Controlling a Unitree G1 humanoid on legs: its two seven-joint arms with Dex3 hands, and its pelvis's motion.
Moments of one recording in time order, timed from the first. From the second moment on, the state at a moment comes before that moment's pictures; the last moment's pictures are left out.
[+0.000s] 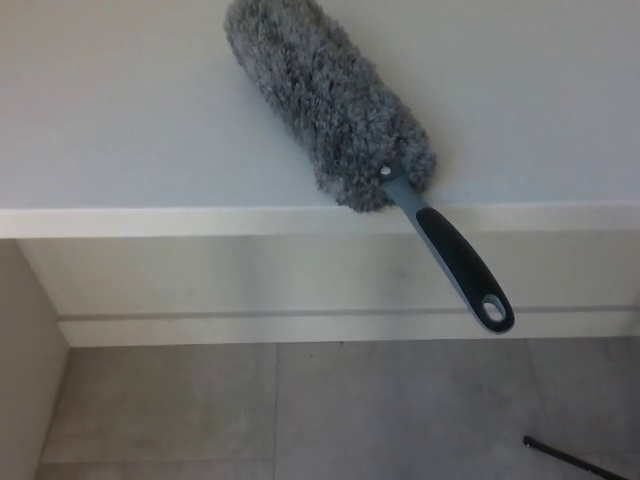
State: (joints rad) left_arm 0.03 0.25 0.32 1.02 0.01 -0.12 0.11; right_arm 0.36 -0.20 -0.09 0.44 -0.09 -0.15 -0.01
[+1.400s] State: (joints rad) left_arm 0.04 0.20 0.38 1.04 -0.02 -0.19 0.23; right_arm 0.39 -0.18 0.07 -0.75 -0.24 0.20 0.02
